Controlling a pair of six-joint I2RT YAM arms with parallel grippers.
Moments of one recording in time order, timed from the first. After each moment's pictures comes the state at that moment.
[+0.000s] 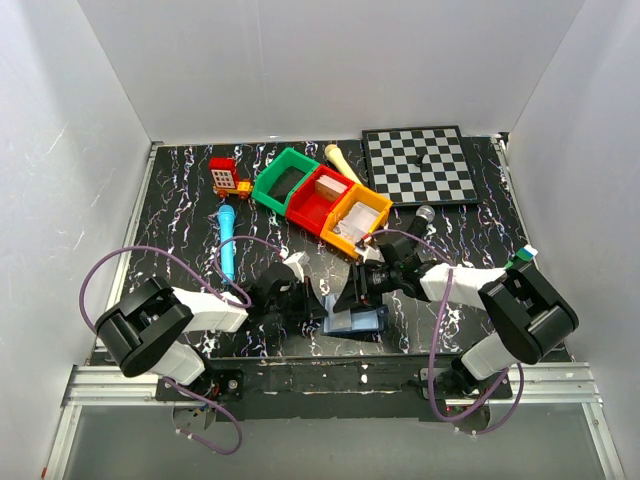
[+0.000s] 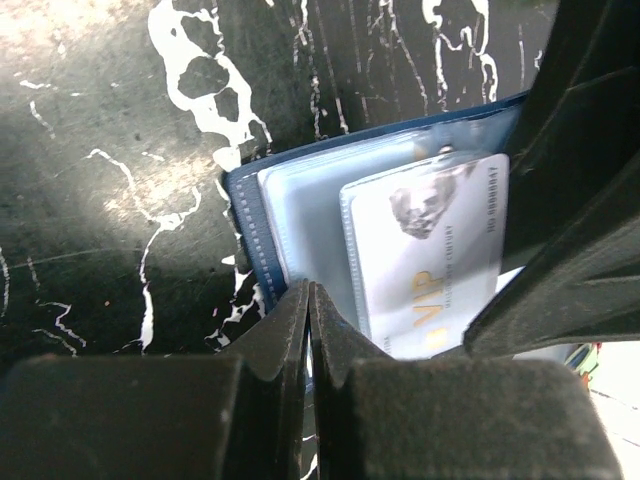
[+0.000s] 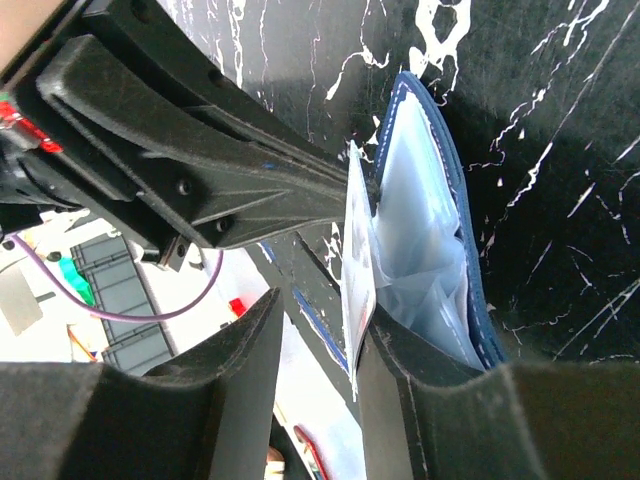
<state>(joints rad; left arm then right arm) -0.83 1.46 0.40 0.41 0.24 -0.83 0.66 1.51 0.58 0.10 -0.78 0.83</state>
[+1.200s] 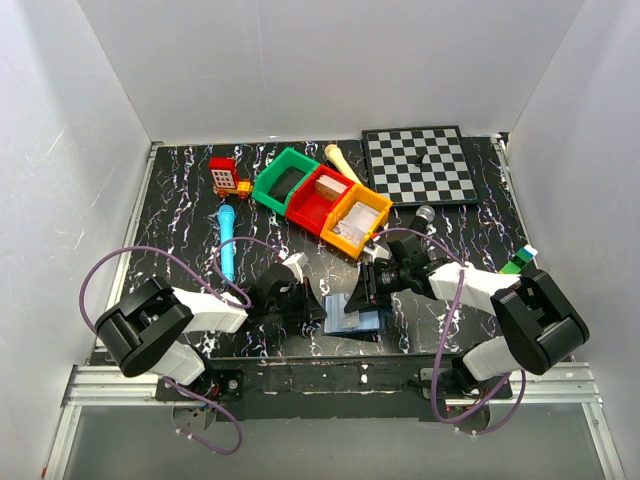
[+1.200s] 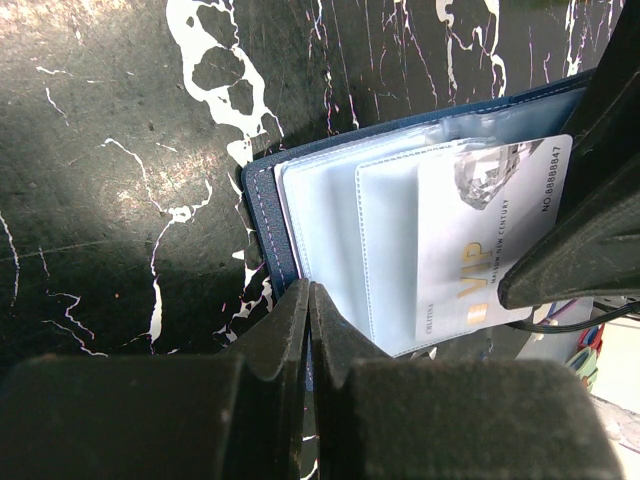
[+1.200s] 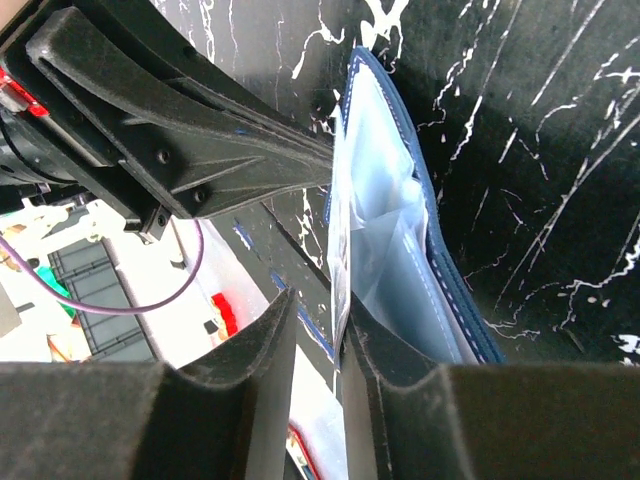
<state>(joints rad) -0.83 1.46 0.39 0.40 0.23 -0.85 0.59 1.43 0.58 -0.06 -0.79 0.73</state>
